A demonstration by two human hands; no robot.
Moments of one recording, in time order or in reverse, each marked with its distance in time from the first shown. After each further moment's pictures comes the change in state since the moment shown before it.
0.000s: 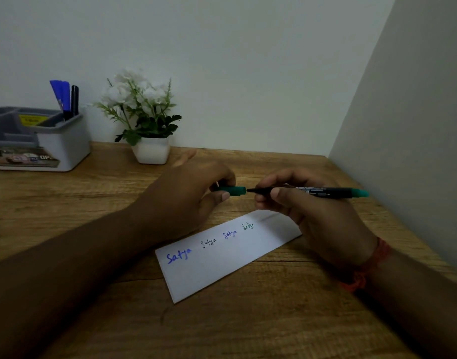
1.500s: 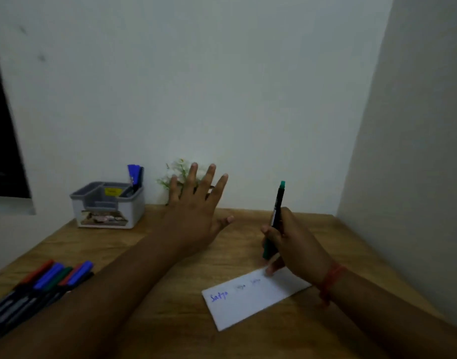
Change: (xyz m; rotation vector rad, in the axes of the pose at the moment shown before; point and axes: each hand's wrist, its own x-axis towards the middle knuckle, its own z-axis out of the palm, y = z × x) left_hand 0.001 -0.021 -0.067 0.667 0.025 -0.273; right_hand 0.023 -0.040 0.048 -0.493 -0.021 0.070
